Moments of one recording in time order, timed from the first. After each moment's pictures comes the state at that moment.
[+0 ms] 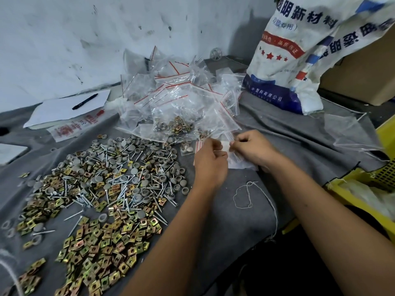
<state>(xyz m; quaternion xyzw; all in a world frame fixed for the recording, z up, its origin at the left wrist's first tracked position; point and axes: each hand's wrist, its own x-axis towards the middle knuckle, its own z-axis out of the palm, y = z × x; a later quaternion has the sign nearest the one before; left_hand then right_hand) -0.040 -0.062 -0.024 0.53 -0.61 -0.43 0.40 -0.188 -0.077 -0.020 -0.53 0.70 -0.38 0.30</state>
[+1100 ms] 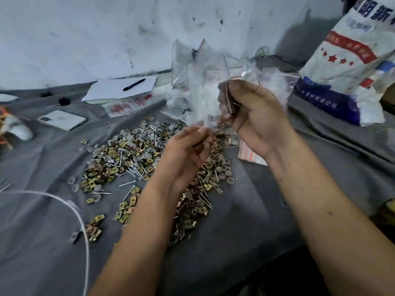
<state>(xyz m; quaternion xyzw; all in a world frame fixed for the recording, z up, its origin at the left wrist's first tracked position) 0.125 -0.039 0.032 0.27 -0.29 -0.74 0.54 -0.038 -0.059 0.084 -0.46 0.26 -0.61 0.59</state>
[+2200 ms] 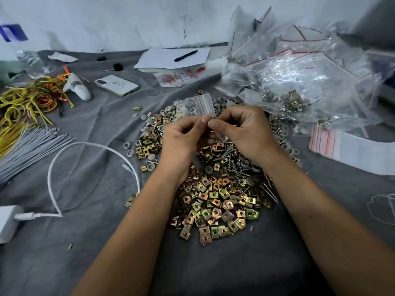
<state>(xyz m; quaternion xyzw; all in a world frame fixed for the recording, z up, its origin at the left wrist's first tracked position) 0.234 -0.044 -0.022 0.42 -0.45 -0.48 0.63 0.079 -0.088 -0.008 -0.72 0.34 -0.49 0.37</state>
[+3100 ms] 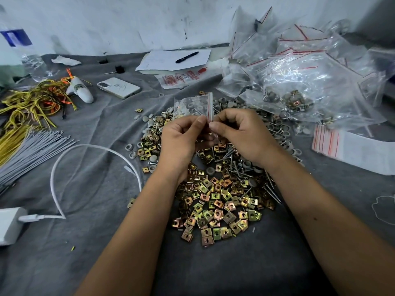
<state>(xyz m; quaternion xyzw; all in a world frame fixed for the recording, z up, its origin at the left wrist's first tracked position) 0.240 -0.047 -0.022 0.44 -0.44 -0.47 0.63 0.079 -0.088 -0.009 -0.75 0.35 -0.42 0.37</state>
